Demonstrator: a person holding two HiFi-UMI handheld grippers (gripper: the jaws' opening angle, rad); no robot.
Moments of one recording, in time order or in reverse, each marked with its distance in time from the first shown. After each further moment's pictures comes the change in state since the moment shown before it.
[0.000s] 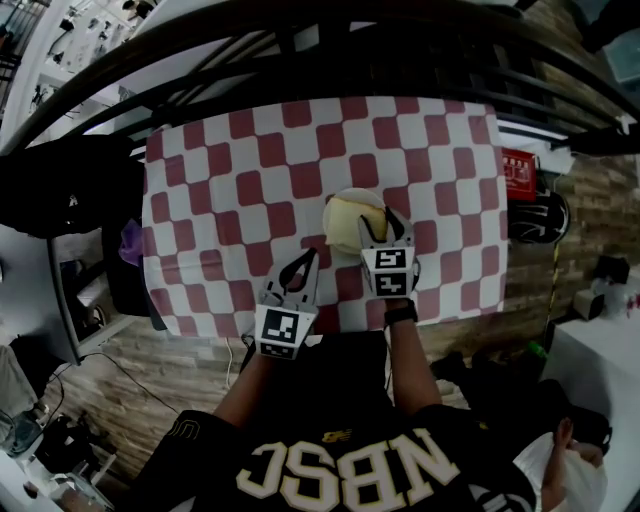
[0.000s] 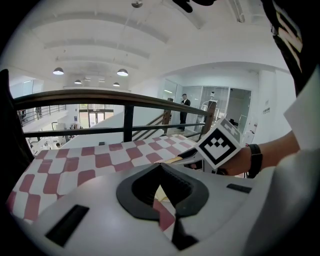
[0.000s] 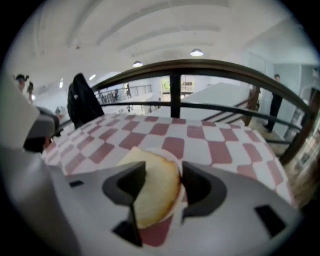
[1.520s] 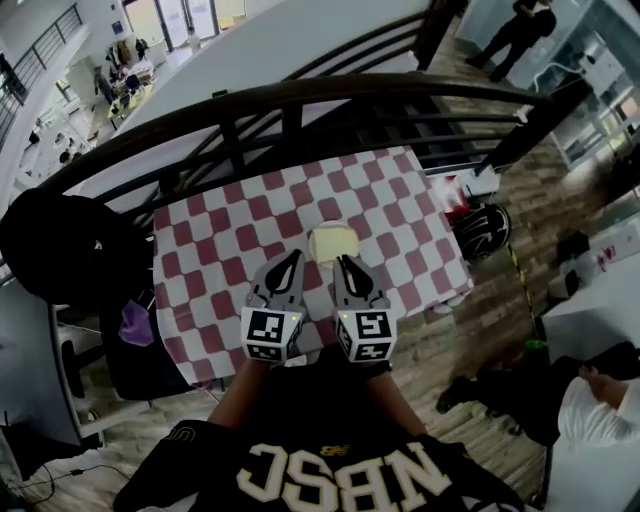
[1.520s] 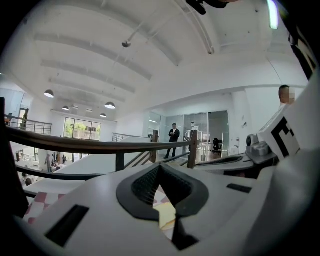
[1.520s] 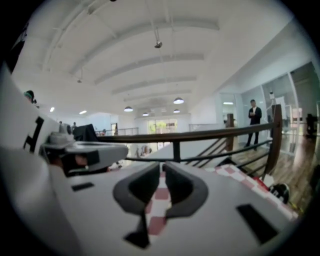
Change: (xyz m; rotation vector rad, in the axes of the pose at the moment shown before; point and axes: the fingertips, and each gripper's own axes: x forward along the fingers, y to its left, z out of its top) left arm -0.118 -0.007 0.123 0.084 -0.376 -0.149; right arm -0.224 0.126 0.100 0.128 -0.538 -0.169
